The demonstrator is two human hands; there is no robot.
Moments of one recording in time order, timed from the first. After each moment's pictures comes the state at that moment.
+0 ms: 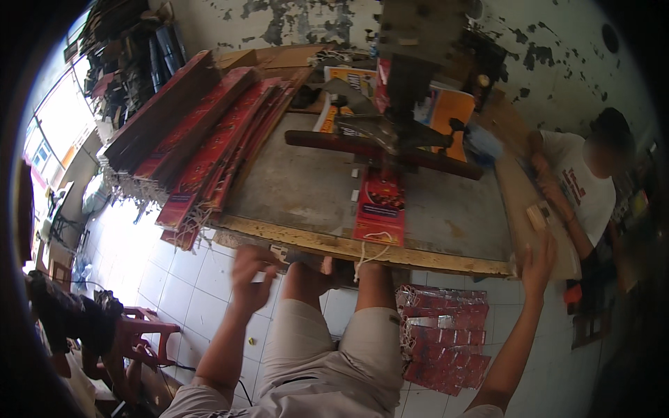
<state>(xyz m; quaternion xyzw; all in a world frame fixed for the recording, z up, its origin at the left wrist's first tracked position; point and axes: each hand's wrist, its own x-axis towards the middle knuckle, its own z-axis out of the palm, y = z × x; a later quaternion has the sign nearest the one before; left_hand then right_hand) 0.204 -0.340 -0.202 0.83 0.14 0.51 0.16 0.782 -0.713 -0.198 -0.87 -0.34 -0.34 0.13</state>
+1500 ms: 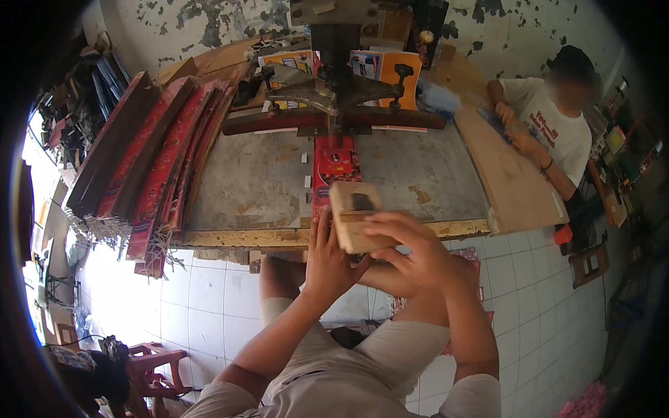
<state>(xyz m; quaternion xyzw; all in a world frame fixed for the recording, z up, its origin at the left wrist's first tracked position) 0.385 -0.415 -0.239 0.93 0.18 0.30 0.09 0.535 -0.560 -0.122 -0.65 -0.65 0.07 0.40</state>
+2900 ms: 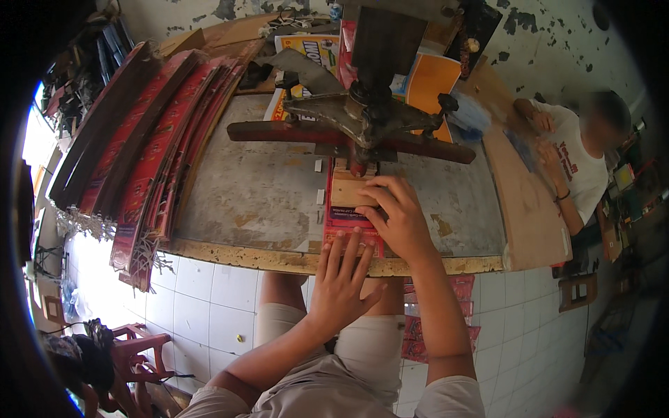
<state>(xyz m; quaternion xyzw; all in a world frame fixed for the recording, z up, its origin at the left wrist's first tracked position) 0.389 -0.418 -0.238 0.94 0.20 0.26 0.12 0.589 -0.429 -0.173 -0.66 -0.64 -0.10 0.38</state>
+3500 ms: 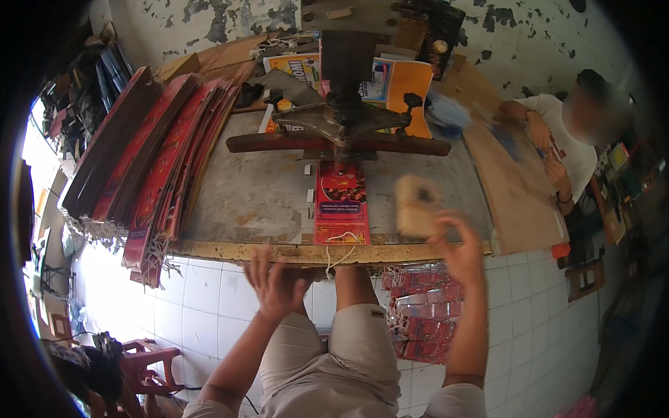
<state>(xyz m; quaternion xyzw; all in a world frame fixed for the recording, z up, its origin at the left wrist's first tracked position) 0.291 -0.360 -0.325 0.86 0.24 0.45 0.03 0.634 -0.597 -0.179 -0.75 -0.47 -0.02 0.47</state>
